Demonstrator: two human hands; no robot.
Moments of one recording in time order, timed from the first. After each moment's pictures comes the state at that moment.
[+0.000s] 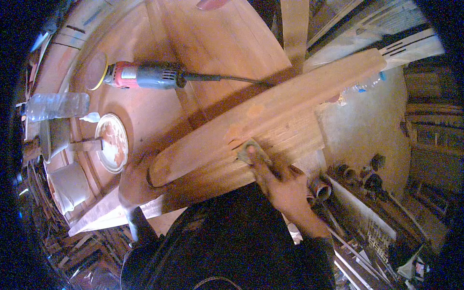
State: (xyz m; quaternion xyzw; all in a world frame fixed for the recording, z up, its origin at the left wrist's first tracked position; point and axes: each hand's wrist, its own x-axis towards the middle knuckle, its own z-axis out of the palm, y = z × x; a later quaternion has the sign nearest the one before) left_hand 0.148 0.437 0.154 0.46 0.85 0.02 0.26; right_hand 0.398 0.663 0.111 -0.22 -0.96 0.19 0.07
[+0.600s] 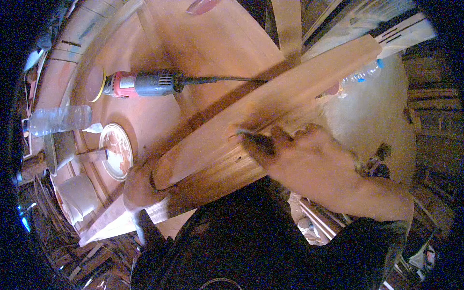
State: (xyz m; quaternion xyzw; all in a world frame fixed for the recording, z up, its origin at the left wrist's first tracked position) left_hand 0.138 0.441 0.149 0.45 0.85 0.05 0.29; right_hand 0.343 0.725 0.222 0.05 -0.98 -0.07 -0.17
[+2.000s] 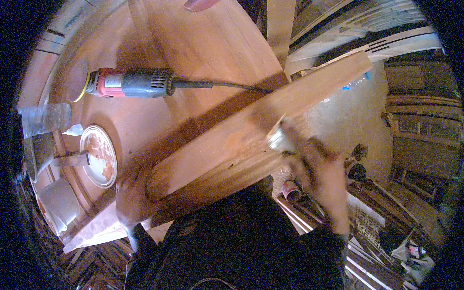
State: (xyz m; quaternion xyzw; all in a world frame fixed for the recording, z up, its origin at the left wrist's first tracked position) left_hand 0.149 0.434 0.144 0.48 0.85 0.04 0.21; right_hand 0.386 0.730 0.188 -0.27 -0.93 0.23 0.00
